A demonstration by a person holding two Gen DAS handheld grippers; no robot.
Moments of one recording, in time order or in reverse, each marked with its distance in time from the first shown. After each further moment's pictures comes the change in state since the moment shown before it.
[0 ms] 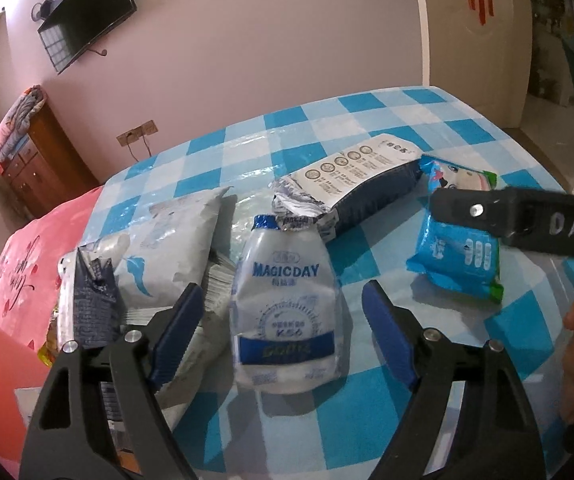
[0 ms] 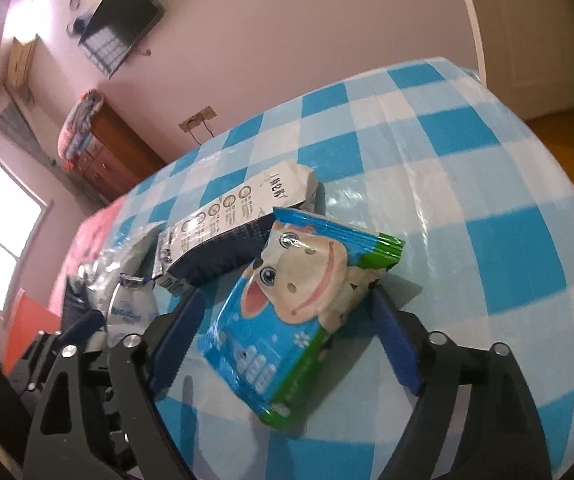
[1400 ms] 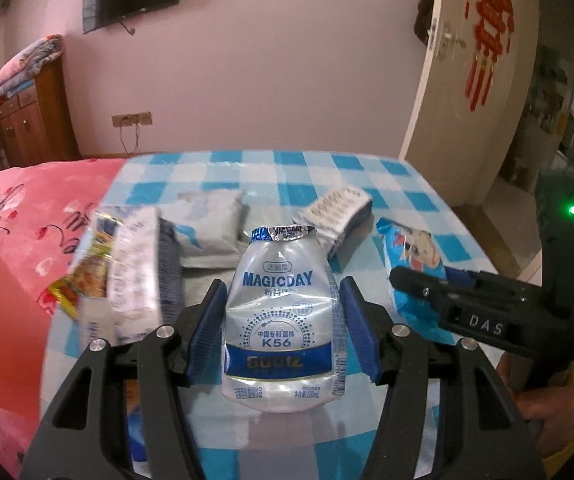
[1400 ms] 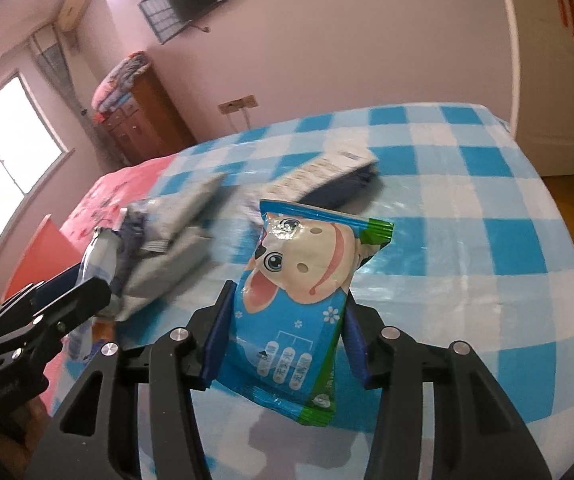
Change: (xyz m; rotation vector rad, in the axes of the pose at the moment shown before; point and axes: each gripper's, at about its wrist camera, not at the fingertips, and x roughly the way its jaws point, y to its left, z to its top) left arm -0.103 0.066 -0.035 -0.259 -0.141 -0.191; right arm -0.063 0.065 -0.047 -0.204 -0.019 0.050
